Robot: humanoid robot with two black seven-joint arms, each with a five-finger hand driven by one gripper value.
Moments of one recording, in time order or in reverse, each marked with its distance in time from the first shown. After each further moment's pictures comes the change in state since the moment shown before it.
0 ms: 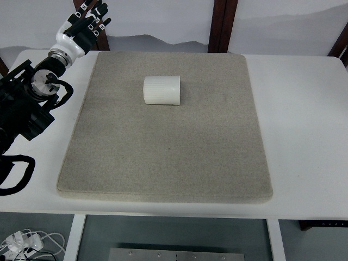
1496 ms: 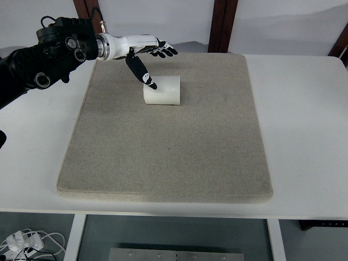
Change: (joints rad) left arm -0.122 0.094 0.403 -0.291 1.159 0.003 0.014; right arm 0.000 0.000 0.000 0.000 0.000 0.000 0.000
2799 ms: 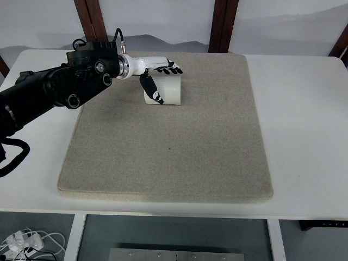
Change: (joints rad) left arm 0.037 -0.132 0.066 0.073 0.065 0.106 0.062; right arm 0.000 0.000 0.000 0.000 0.000 0.000 0.000
